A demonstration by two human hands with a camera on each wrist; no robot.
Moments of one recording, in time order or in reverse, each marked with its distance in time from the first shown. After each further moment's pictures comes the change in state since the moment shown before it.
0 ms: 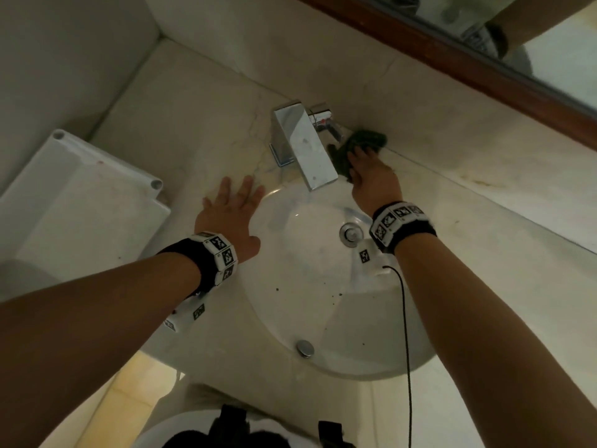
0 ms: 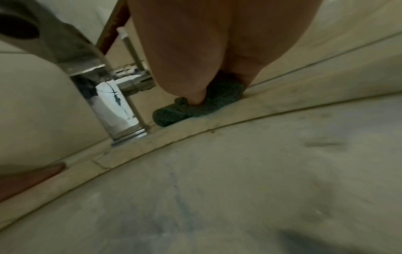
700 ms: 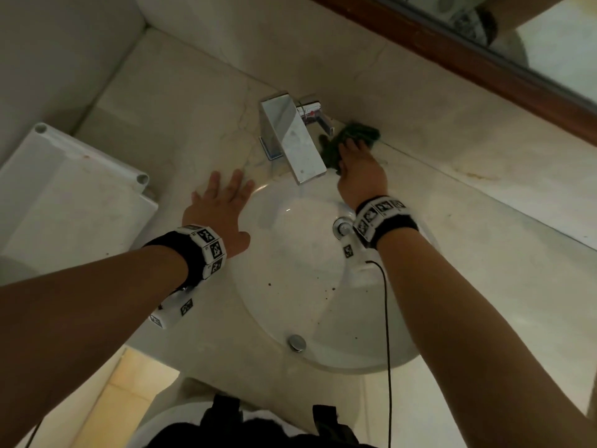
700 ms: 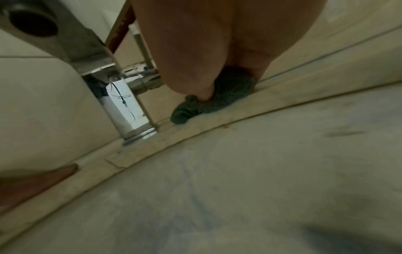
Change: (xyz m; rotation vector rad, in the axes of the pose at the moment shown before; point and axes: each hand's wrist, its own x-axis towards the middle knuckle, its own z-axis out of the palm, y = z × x) left_hand 0.001 0.000 -0.005 0.029 -0.031 -0.008; right_hand 0.000 -0.014 0.000 -0.036 -0.025 0.074
